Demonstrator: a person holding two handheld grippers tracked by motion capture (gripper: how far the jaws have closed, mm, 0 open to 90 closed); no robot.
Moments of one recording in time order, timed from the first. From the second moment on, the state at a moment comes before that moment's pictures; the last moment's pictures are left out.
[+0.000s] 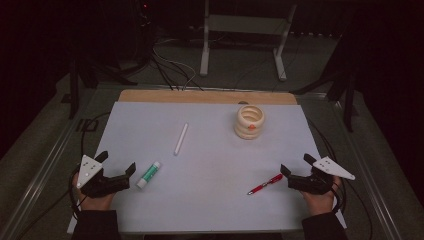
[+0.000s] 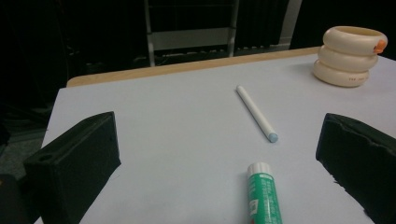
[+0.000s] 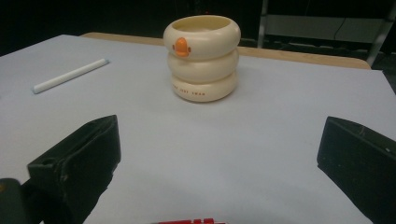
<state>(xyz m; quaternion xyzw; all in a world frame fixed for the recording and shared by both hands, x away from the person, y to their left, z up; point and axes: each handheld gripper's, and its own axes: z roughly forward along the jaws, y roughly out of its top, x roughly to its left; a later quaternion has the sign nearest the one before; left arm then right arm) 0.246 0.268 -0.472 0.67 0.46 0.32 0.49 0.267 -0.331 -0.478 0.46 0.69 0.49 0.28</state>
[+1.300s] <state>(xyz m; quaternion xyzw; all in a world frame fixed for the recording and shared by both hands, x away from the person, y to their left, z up) 0.245 0.274 -0.475 0.64 0.49 0.32 0.49 0.308 -0.307 -0.419 0.47 0.72 0.45 0.23</state>
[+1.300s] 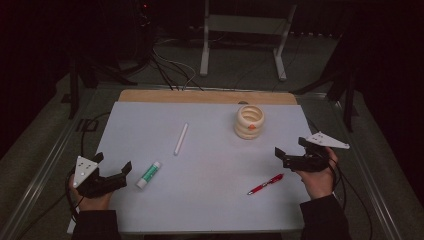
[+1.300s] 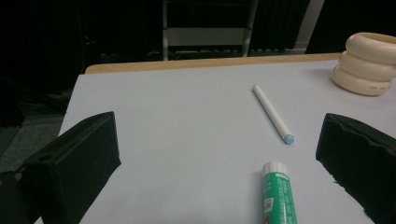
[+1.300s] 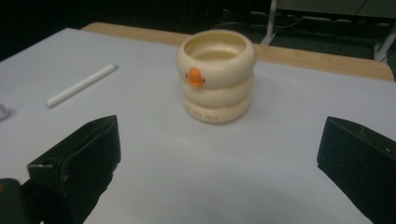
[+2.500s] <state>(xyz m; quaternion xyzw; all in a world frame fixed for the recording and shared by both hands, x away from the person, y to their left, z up) 0.245 0.274 -0.478 0.65 0.50 0.32 0.48 0.424 -0.277 -0.405 0.52 0.70 0.44 0.21</state>
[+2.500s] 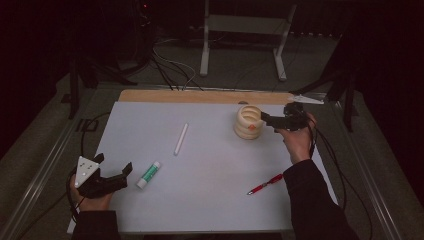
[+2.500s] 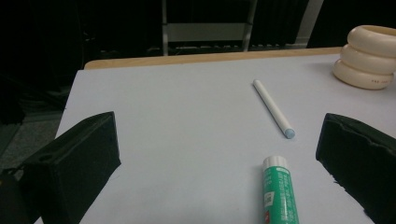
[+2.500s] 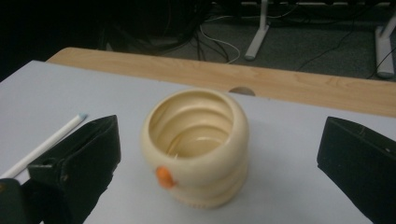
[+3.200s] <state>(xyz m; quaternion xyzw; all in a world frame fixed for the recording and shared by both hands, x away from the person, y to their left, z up) 0.247 0.274 -0.479 0.65 0.50 0.31 0.48 0.479 -0.255 -0.432 0.55 0.71 0.38 0.20</state>
